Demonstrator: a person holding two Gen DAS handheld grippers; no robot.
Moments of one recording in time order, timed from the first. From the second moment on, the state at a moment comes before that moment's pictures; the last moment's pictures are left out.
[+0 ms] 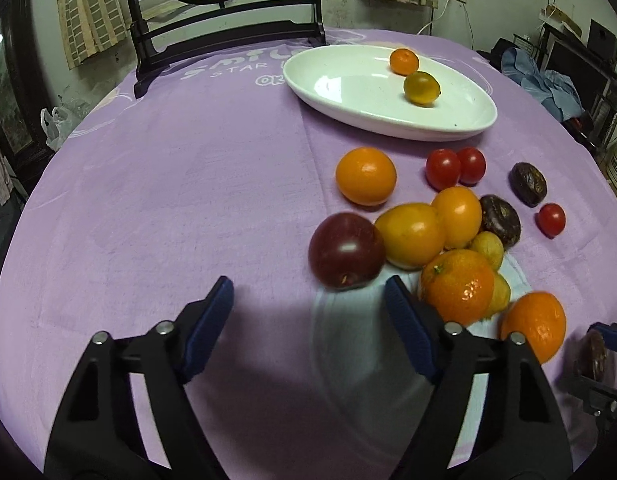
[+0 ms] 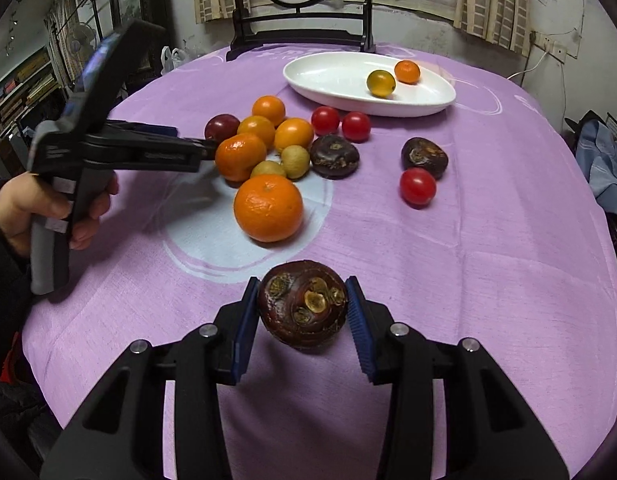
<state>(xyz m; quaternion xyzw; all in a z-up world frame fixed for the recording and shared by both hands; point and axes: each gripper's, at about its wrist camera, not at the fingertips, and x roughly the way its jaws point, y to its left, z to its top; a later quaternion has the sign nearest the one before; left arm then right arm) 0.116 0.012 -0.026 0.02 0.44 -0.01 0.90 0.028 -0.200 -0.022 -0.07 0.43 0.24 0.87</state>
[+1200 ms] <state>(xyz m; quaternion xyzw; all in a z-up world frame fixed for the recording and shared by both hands) 0.189 -0.016 0.043 -0.03 0.39 -0.09 0.92 0.178 -0.195 0.043 -0.05 0.33 0.18 0.93</state>
